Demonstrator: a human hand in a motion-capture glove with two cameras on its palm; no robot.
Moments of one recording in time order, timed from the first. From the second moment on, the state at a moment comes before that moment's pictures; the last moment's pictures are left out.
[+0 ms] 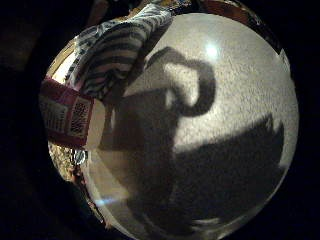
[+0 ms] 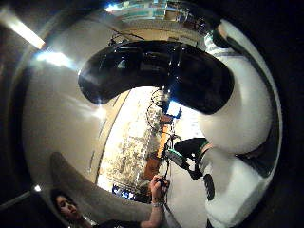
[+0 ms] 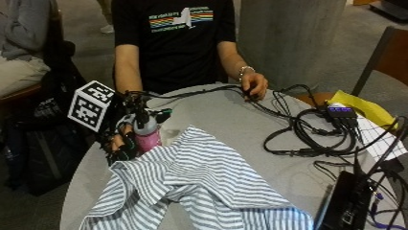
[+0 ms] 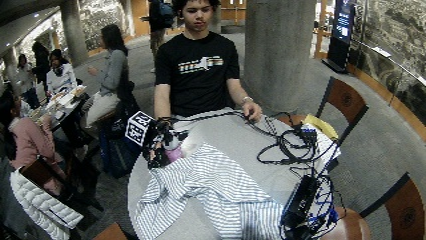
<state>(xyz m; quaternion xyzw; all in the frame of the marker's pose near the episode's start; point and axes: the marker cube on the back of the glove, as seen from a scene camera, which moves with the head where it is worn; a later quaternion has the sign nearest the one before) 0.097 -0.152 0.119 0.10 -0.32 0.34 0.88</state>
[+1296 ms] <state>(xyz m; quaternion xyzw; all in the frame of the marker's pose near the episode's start) 0.106 -0.162 0.069 -0.05 -0.47 0.36 0.81</state>
